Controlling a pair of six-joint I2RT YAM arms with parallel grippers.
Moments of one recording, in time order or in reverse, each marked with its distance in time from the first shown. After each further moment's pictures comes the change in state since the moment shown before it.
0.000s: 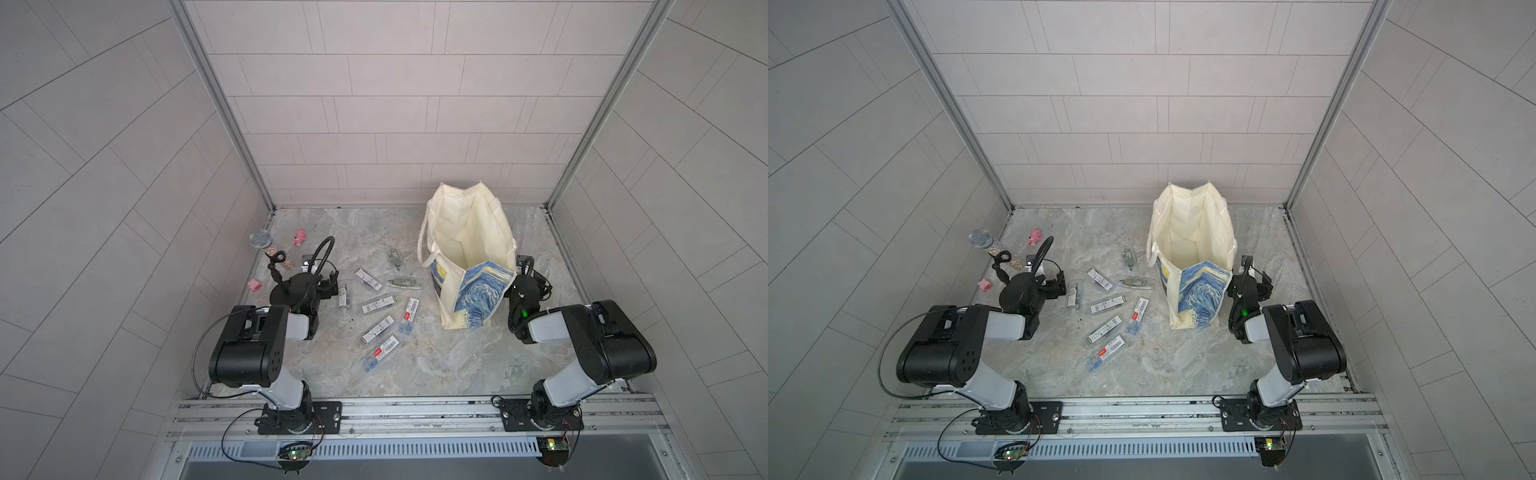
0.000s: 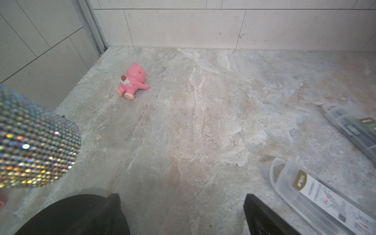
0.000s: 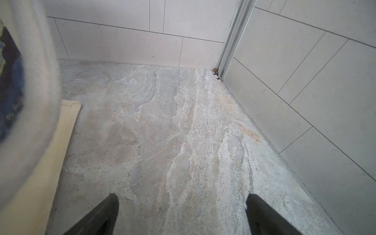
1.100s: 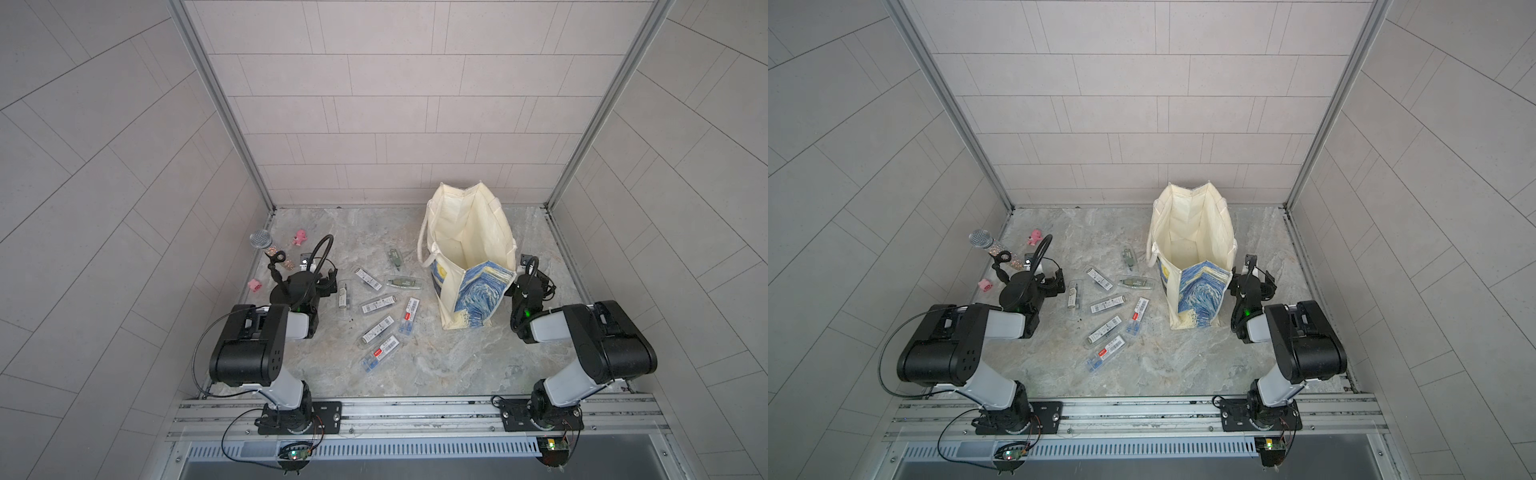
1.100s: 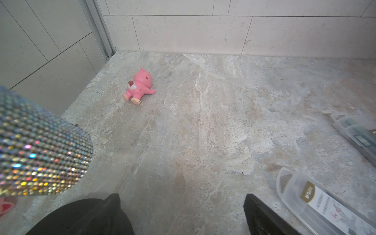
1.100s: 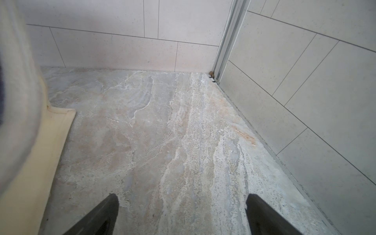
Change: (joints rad) left arm 0.002 0.004 0.014 0.003 -0.031 -0.008; right arm -0.035 -0.002 -0.013 0.044 -0.026 0.008
